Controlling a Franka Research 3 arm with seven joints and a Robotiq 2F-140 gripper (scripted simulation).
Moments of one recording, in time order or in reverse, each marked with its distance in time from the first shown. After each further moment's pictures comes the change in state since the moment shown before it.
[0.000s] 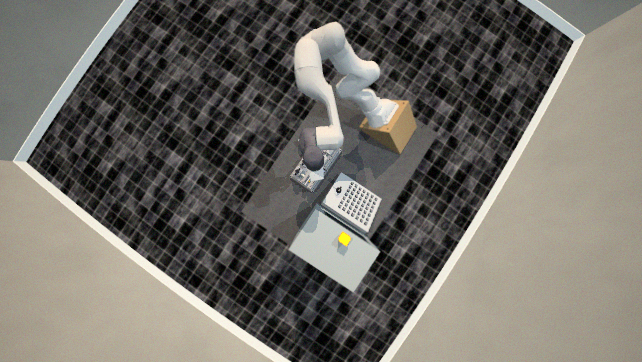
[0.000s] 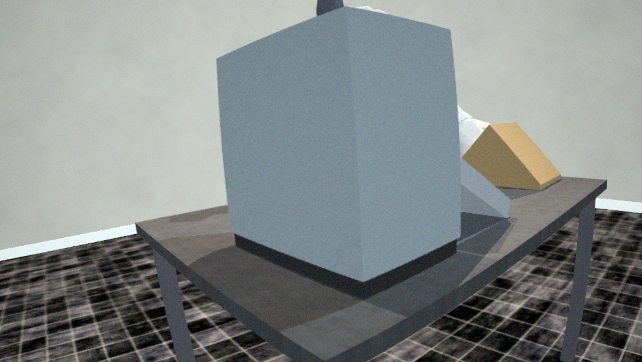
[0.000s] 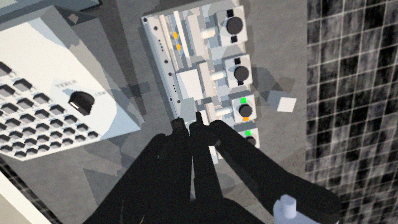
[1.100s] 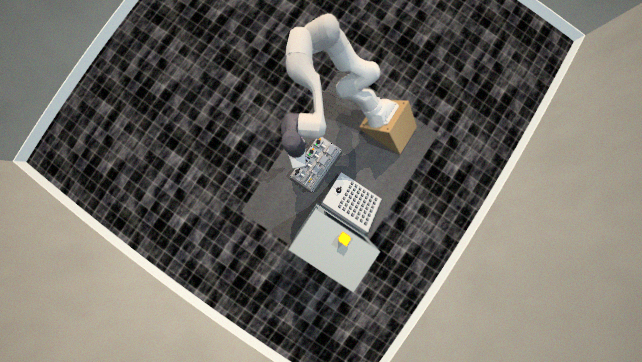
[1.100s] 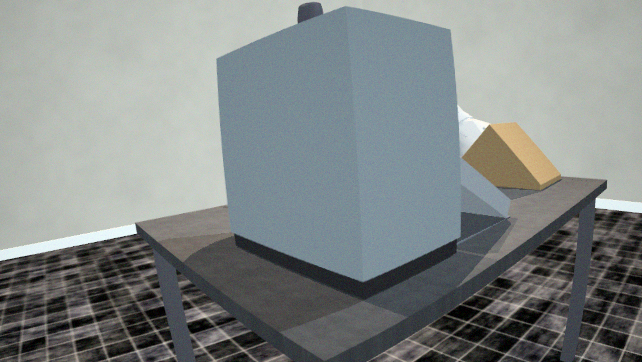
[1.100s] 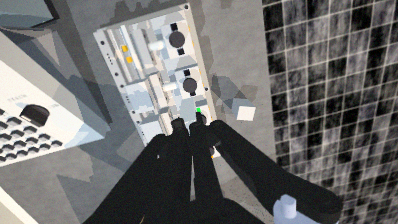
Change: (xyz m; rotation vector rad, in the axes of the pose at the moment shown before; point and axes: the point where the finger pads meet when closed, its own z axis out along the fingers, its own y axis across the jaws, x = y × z) arm -0.002 0.103 -0.001 0.006 0.001 0.009
